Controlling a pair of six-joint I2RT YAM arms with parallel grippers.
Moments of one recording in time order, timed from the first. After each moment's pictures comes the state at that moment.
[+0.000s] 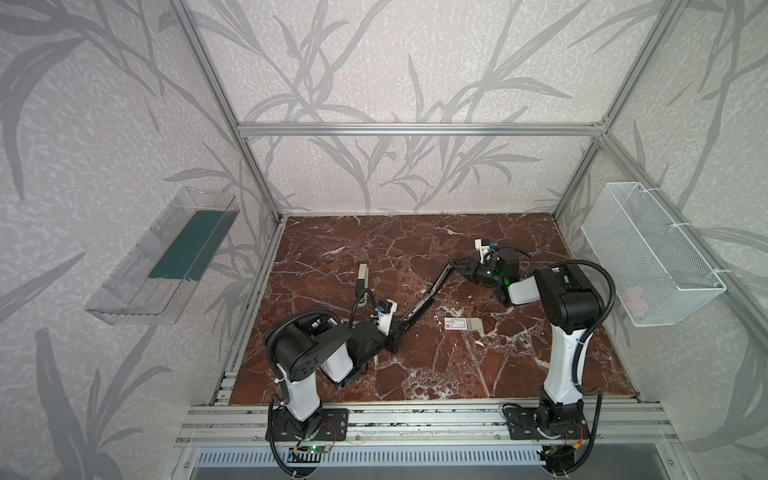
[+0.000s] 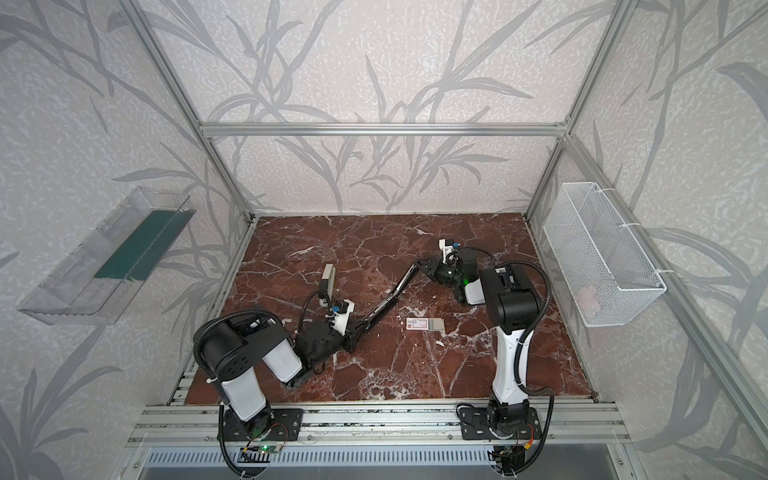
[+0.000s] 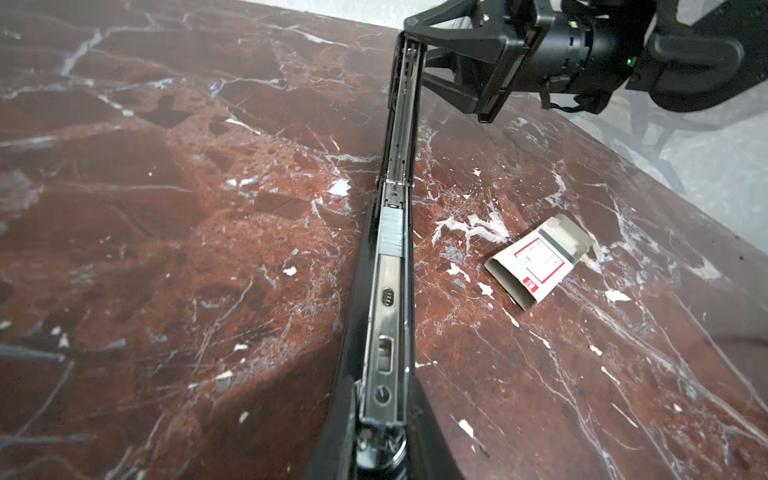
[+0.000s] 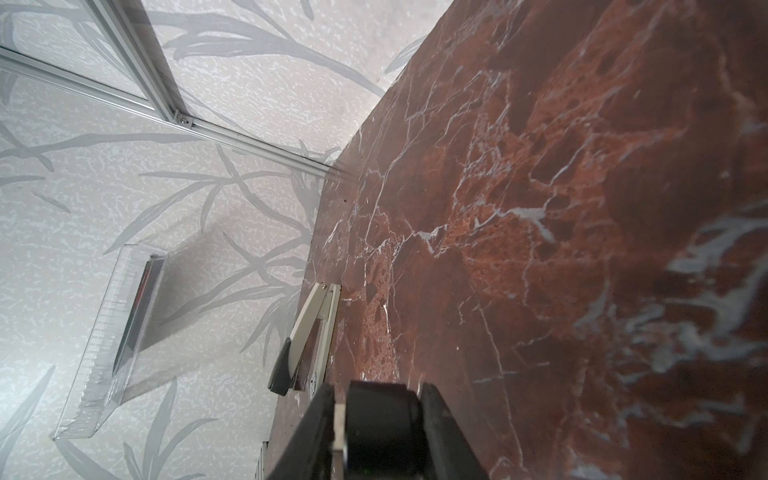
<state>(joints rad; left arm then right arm) -0.71 1.80 0.19 1.28 0.07 -0.29 0.15 2.10 0.91 0.88 -0.80 0.96</state>
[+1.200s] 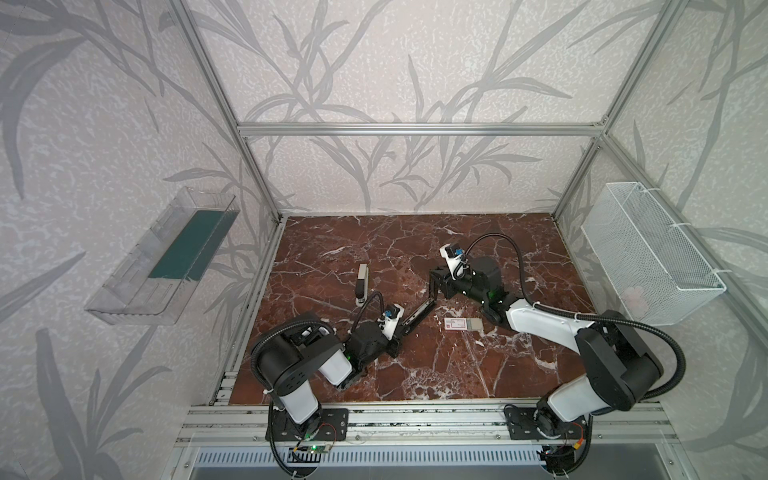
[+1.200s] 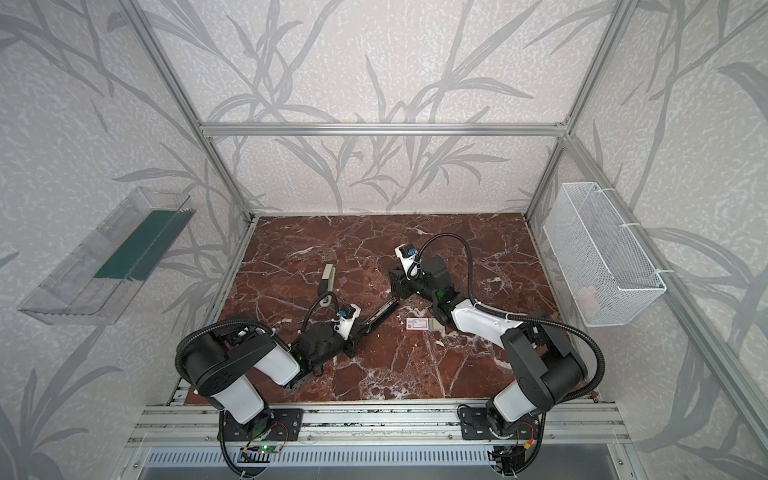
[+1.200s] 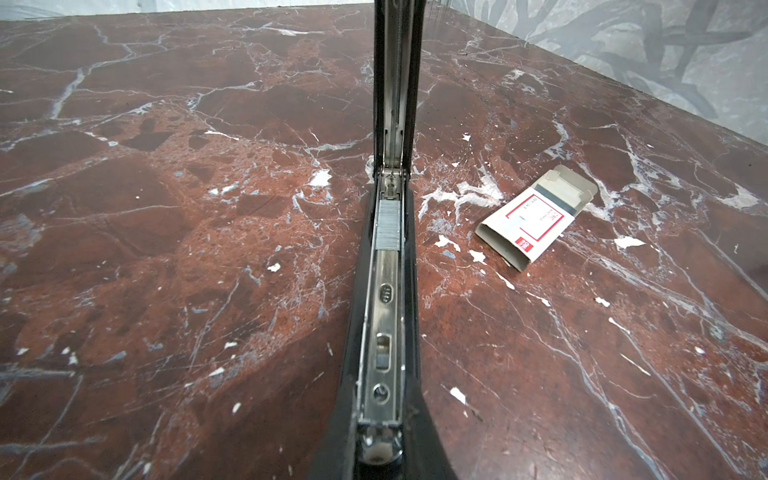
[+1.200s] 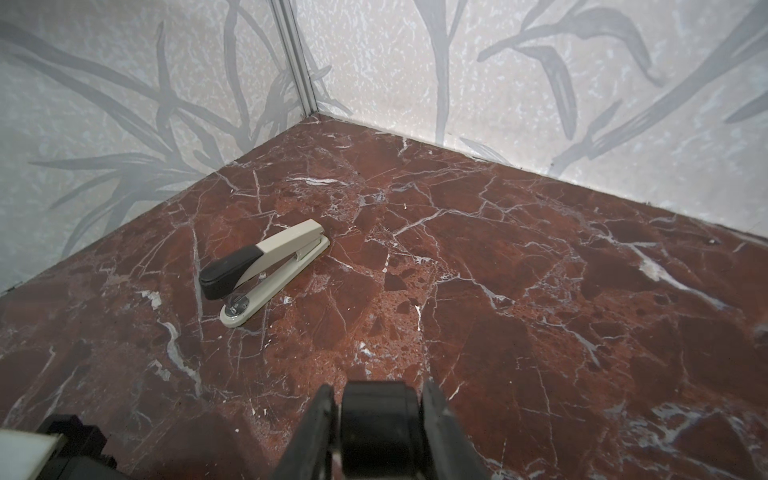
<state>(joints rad) -0.77 1.70 0.19 1.12 0.02 -0.16 0.60 1.53 0.76 0.44 -0.18 0.06</state>
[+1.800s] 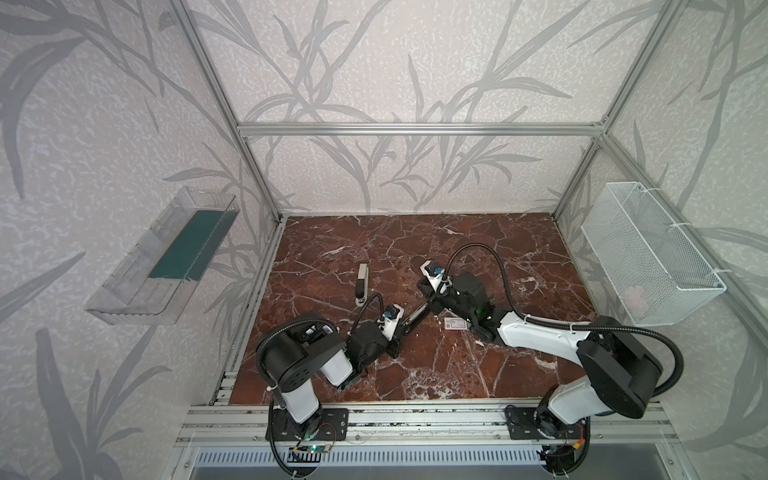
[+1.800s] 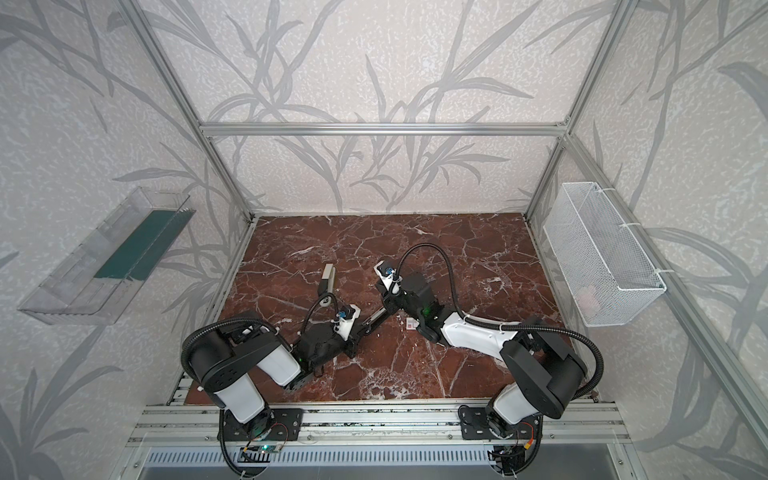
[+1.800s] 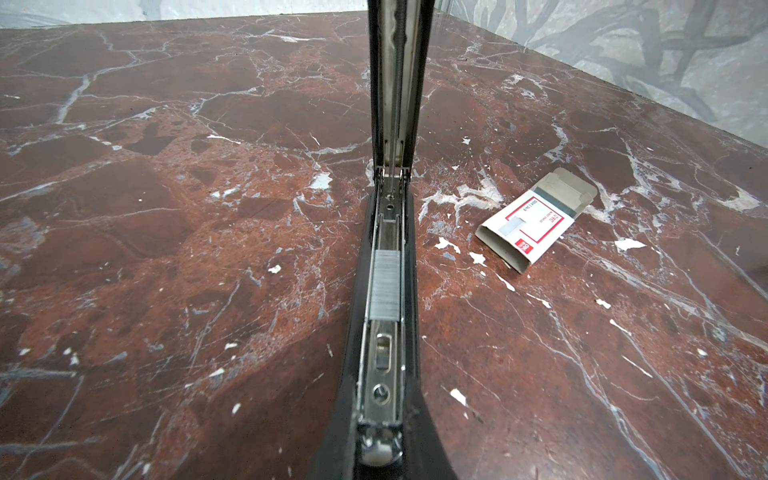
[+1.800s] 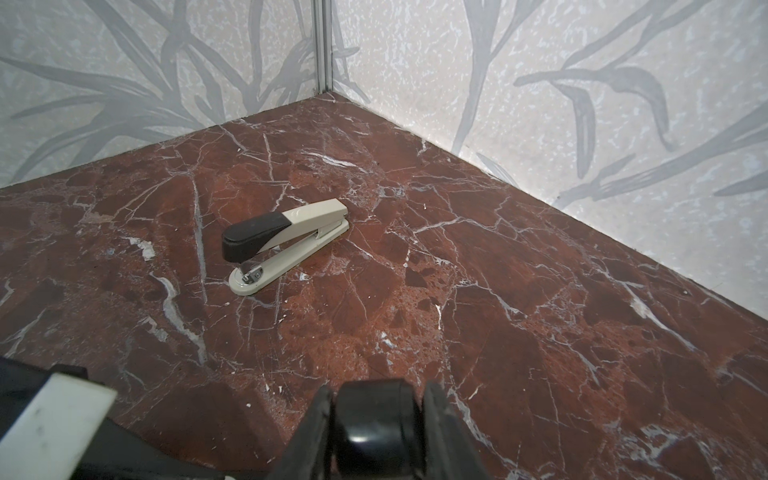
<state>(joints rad) -0.77 1.73 0.18 1.19 0.01 -0.16 0.78 1.52 0.73 0.45 0.01 -0.05</state>
